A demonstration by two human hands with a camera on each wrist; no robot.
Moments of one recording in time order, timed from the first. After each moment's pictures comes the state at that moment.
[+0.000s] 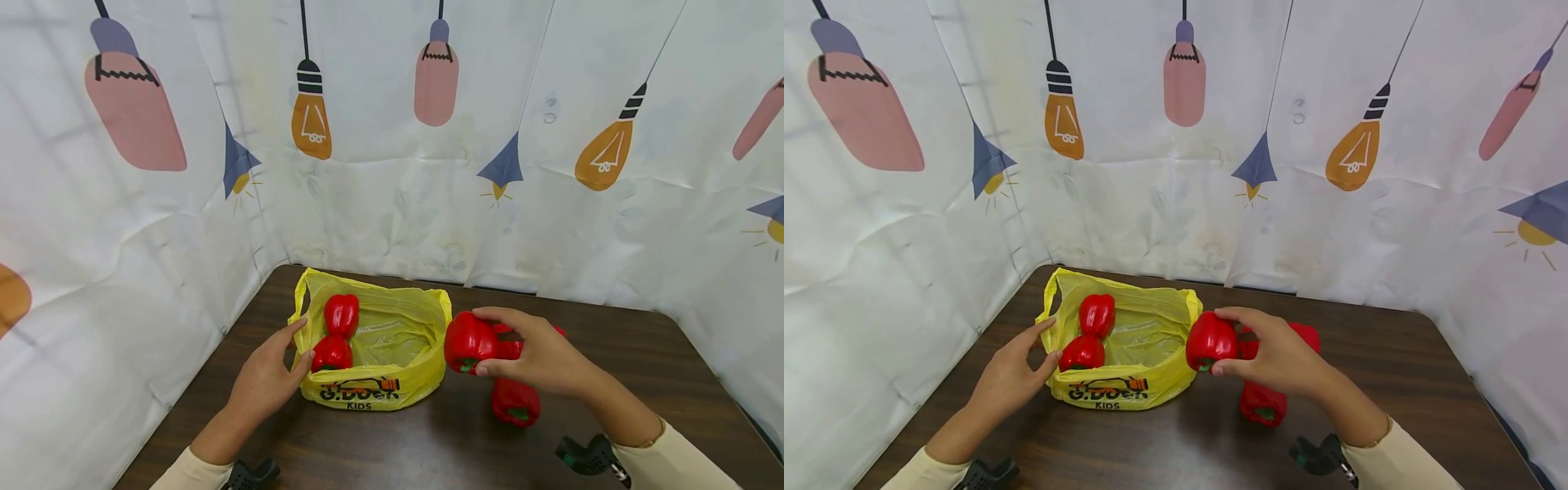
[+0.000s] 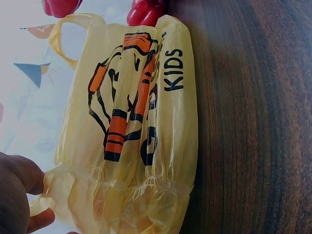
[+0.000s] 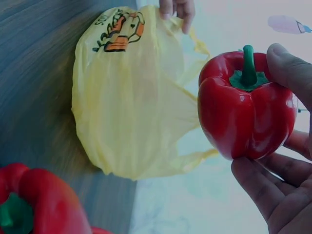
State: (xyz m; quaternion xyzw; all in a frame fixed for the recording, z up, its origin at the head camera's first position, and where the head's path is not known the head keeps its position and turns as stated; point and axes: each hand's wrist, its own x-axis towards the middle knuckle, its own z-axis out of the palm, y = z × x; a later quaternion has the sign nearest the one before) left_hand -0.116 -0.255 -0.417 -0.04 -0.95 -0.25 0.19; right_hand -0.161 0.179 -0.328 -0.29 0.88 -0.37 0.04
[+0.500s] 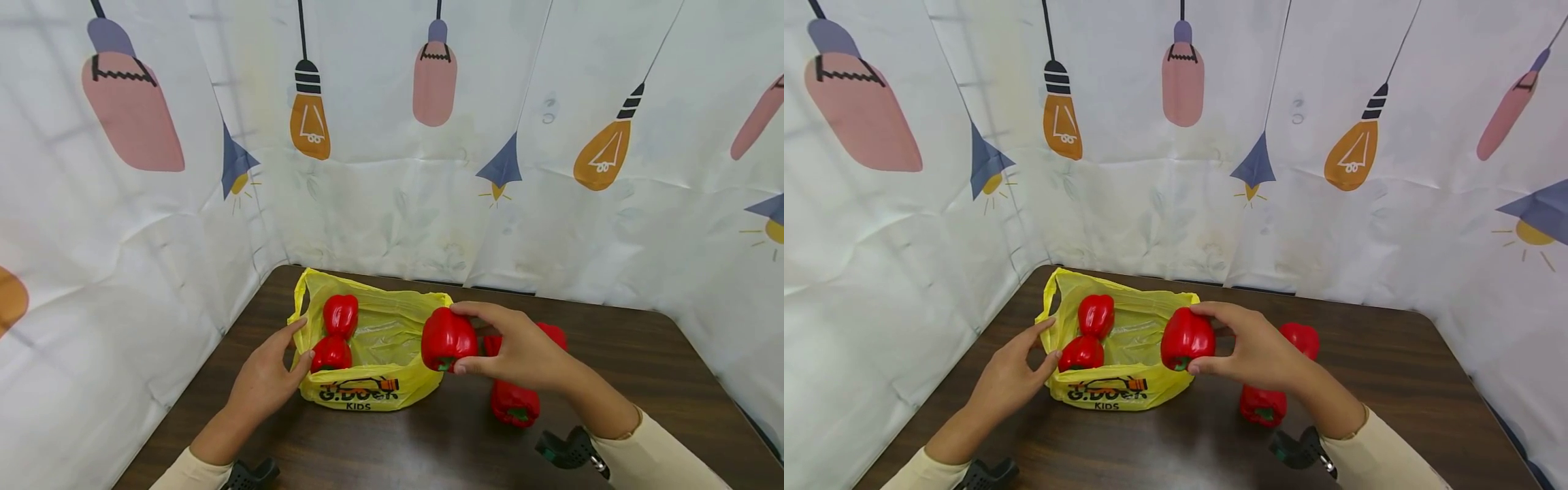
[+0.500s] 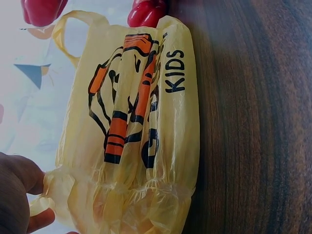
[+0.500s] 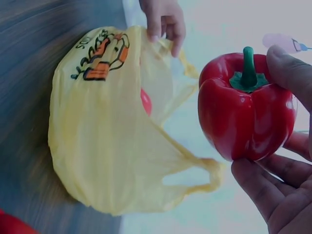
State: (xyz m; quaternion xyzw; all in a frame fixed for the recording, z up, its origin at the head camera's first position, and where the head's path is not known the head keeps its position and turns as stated) left_hand -0.117 -0.254 -0.416 -0.03 -0.95 -0.25 0.18; right_hand -0.162 0.151 -0.317 -0.36 0.85 -0.37 0.02
